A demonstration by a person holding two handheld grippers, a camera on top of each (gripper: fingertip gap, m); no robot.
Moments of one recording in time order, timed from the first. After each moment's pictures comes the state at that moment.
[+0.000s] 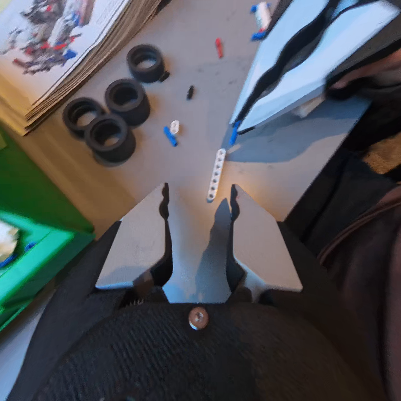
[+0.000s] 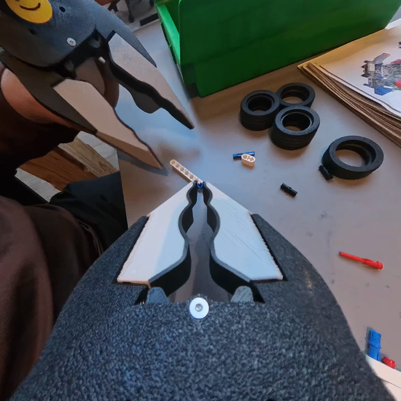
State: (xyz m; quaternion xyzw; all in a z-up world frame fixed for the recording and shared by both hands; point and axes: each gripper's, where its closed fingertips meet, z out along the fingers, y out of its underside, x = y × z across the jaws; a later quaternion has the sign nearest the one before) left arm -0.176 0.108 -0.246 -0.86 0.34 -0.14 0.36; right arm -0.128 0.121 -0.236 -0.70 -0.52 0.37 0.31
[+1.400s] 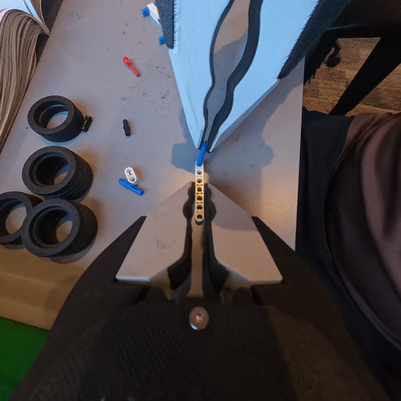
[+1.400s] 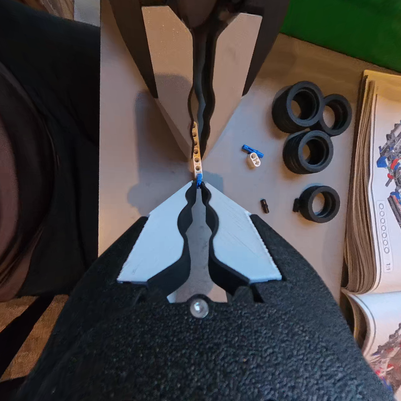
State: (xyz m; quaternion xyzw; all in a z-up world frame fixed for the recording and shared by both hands) left arm -0.136 0.116 -0.267 -0.75 0.54 -0.24 0.31; right arm -0.120 0.122 -0.249 -0.59 -0.76 0.13 0.22
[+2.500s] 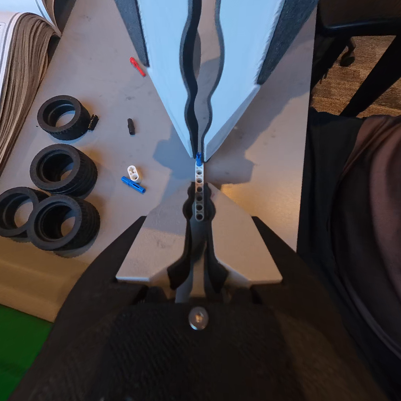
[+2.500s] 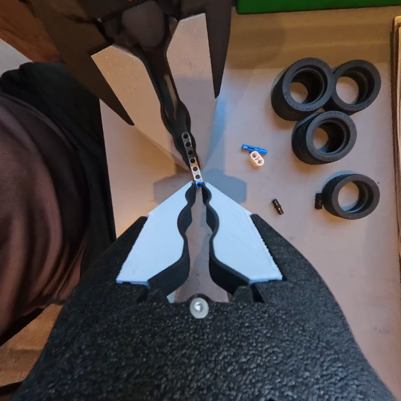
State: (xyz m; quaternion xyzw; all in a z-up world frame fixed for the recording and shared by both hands) left arm -0.138 0.118 -0.267 -0.75 0.53 -0.22 0.33; right arm -0.130 0.123 -0.252 -0.67 -0.70 0.20 0.15
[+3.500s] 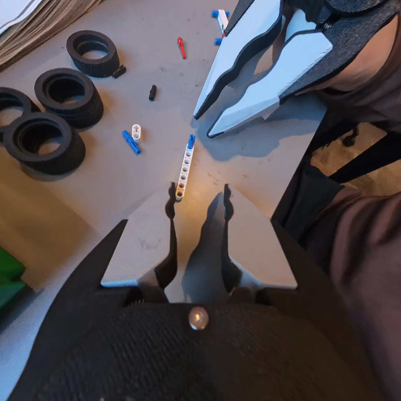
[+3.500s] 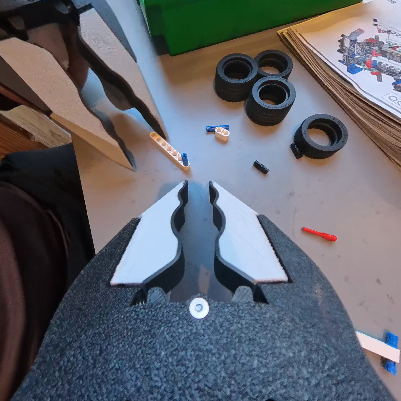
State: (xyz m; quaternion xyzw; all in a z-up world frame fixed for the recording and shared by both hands) left arm -0.145 0.103 -0.262 -0.85 0.34 -0.25 0.33; right arm -0.109 0.141 -0.260 -0.72 -0.55 0.28 0.32
